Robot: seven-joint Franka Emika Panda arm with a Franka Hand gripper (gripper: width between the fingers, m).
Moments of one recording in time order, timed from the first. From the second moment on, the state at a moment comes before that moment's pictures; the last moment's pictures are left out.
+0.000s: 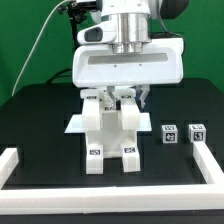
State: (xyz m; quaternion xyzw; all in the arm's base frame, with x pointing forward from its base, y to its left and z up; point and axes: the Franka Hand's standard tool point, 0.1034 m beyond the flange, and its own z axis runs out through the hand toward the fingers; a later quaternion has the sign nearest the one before) arm 0.513 0.017 0.099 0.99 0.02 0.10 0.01
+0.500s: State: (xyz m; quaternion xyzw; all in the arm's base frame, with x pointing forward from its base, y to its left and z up) arm 0.520 0.017 0.098 0.99 0.02 0.10 0.01
